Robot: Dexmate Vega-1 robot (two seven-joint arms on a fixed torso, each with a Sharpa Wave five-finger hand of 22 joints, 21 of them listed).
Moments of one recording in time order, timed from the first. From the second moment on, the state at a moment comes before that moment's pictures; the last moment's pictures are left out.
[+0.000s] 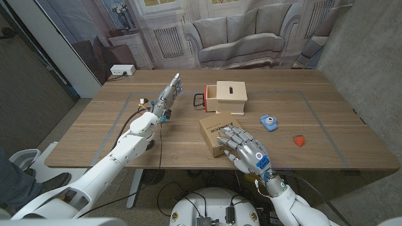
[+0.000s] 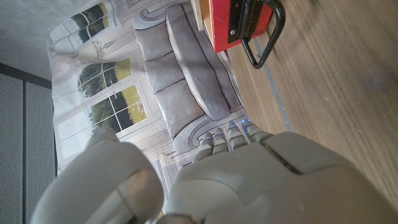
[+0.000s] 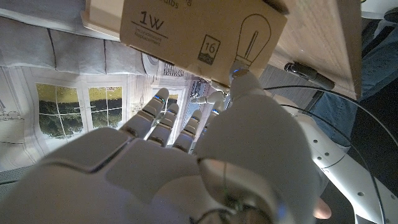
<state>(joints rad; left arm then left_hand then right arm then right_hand) 0.84 0.52 0.42 -1.40 -0.61 -0.23 -0.02 0.52 0.00 0.02 0.08 0.29 -0.03 0.03 0.20 0.19 -0.04 -0.02 0.20 0.19 -0.08 -0.01 0.19 0.18 -0.12 -0.03 0.21 0.18 -1.32 -0.85 -0.75 -1.88 -1.07 -0.20 -0.92 1.07 0.03 0.21 -0.12 0.33 0.57 -0.22 0.22 0.22 0.32 -0.20 0.21 0.18 0.26 -0.04 0.19 0.18 0.34 -0.04 0.23 0.19</state>
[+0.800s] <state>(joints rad) 0.84 0.51 0.42 -1.39 -0.62 -0.23 -0.02 0.52 0.00 0.01 0.08 0.29 -0.03 0.03 0.20 0.19 -0.04 -0.02 0.20 0.19 -0.08 -0.01 0.19 0.18 -0.12 -0.03 0.21 0.18 -1.29 -0.84 -0.77 -1.85 -1.06 -0.20 -0.93 1.08 0.04 0.21 -0.12 0.33 0.62 -0.23 0.23 0.22 0.35 -0.20 0.22 0.18 0.27 -0.04 0.19 0.18 0.35 -0.04 0.23 0.19</state>
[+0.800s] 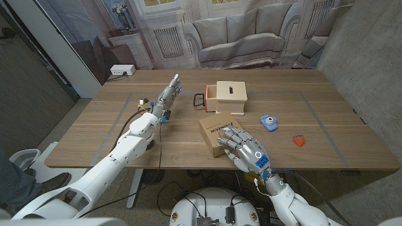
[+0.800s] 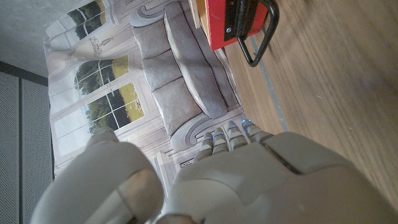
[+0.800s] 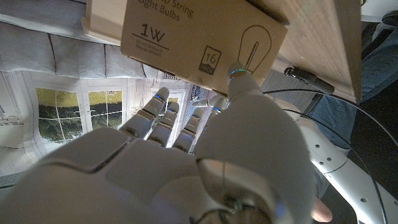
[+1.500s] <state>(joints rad) 0.84 0.51 0.42 -1.37 -0.63 -0.24 -0.03 0.52 0.00 0.01 0.08 0.29 -0.03 0.03 0.20 0.19 -0.04 -0.02 0.20 0.19 -0.08 -0.01 0.19 0.18 -0.13 -0.04 0.21 0.18 -1.28 -0.84 -0.78 -1.84 -1.06 -0.19 -0.94 1.08 0.06 0.19 -0.11 0.32 0.70 -0.22 0.25 0.22 0.37 -0.20 0.23 0.18 0.29 -0.04 0.19 0.18 0.36 -0.04 0.23 0.19</state>
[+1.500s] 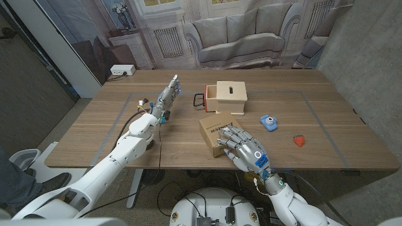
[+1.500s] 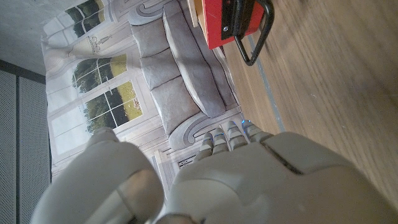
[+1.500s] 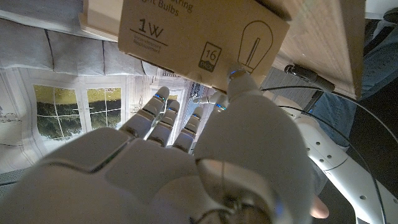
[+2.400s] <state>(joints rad) 0.81 0.49 0.42 -1.32 -0.63 -0.24 -0.05 0.52 0.01 0.00 0.08 0.29 -0.03 0.03 0.20 0.19 -0.04 -0.02 0.20 0.19 -0.08 -0.01 0.19 0.18 -0.13 -0.04 0.21 0.18 -1.27 -0.83 -0.78 -1.84 -1.06 -0.19 -0.95 1.07 0.06 0.15 -0.10 0.32 0.88 -0.23 0.29 0.22 0.41 -0.21 0.23 0.18 0.34 -0.04 0.20 0.19 0.38 -0.04 0.23 0.19</state>
